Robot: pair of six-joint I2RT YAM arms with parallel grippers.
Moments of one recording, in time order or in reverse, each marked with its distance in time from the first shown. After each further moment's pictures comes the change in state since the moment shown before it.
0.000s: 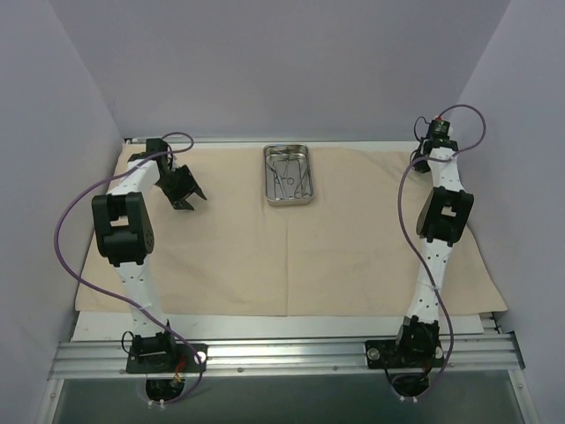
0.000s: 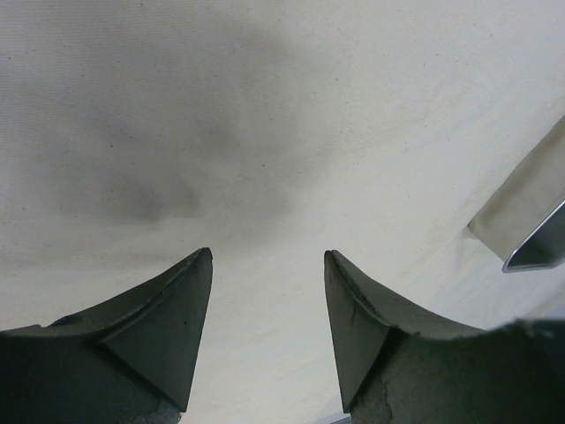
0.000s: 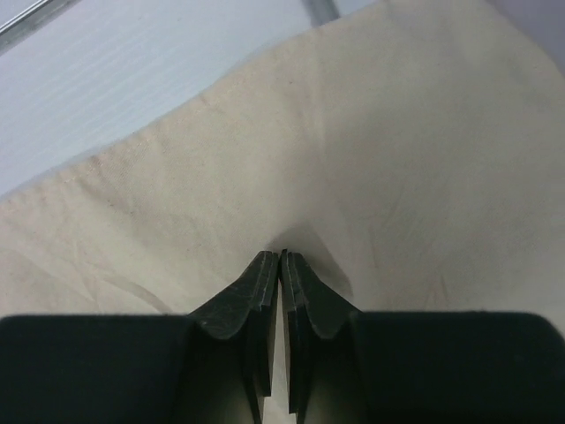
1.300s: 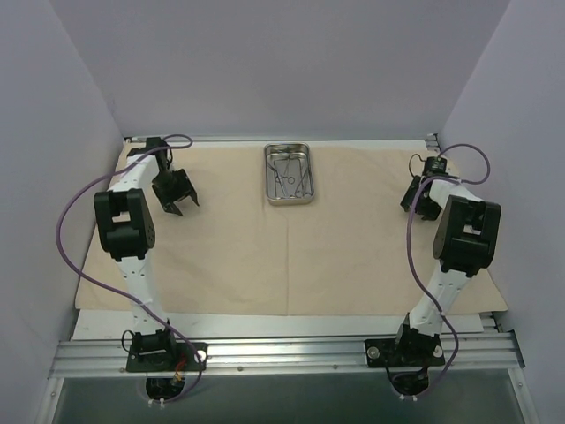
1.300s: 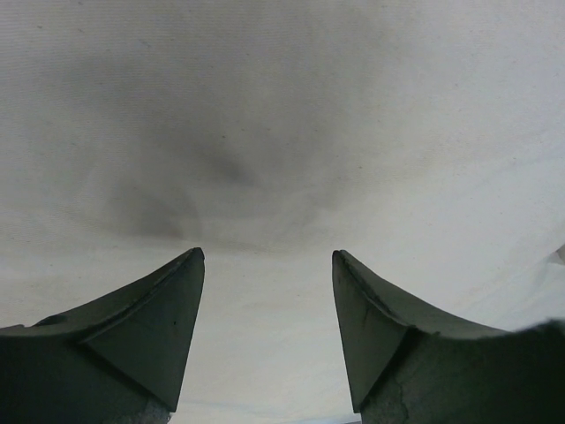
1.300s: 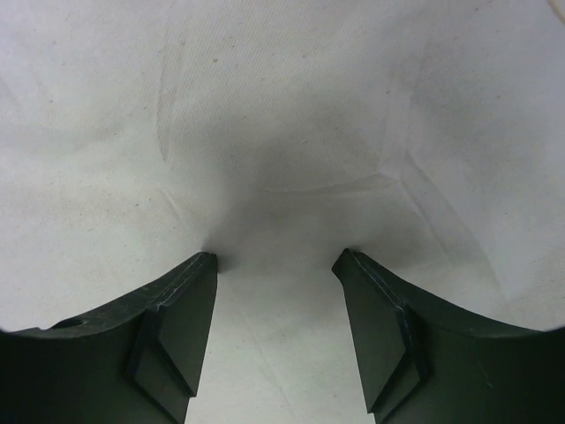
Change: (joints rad) left arm 0.010 0.067 0.113 -0.172 -0.133 0.075; right arm 0.008 -0.679 -1.118 0.229 0.089 0.056
